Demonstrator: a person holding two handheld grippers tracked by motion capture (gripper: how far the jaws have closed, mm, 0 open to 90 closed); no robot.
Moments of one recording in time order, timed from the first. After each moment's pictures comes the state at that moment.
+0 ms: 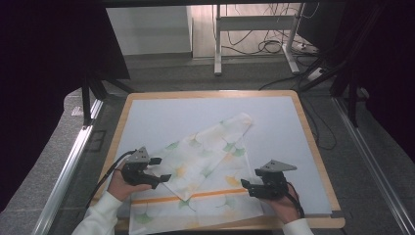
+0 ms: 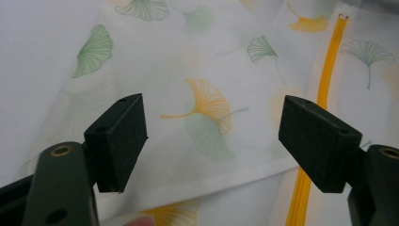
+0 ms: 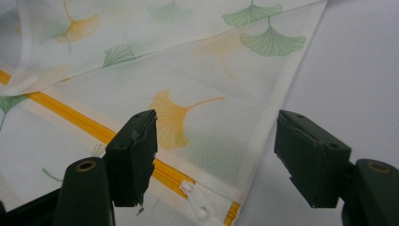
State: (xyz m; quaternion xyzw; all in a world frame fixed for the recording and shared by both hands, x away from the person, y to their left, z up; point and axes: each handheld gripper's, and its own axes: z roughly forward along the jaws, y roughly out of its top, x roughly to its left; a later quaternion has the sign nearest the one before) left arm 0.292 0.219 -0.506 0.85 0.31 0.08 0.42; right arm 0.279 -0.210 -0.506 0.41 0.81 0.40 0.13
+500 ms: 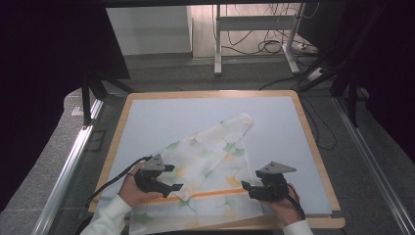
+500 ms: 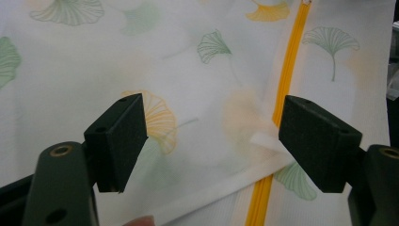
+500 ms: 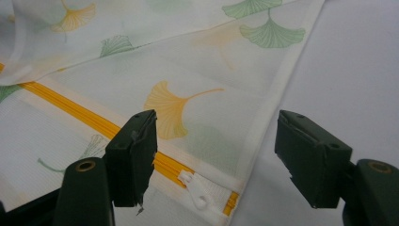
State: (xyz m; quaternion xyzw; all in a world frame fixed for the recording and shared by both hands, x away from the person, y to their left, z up) left arm 0.280 0.182 -0.508 0.87 0.26 0.07 0.41; right arm 0.276 -0.210 -0.507 0.40 0.82 0.39 0.14
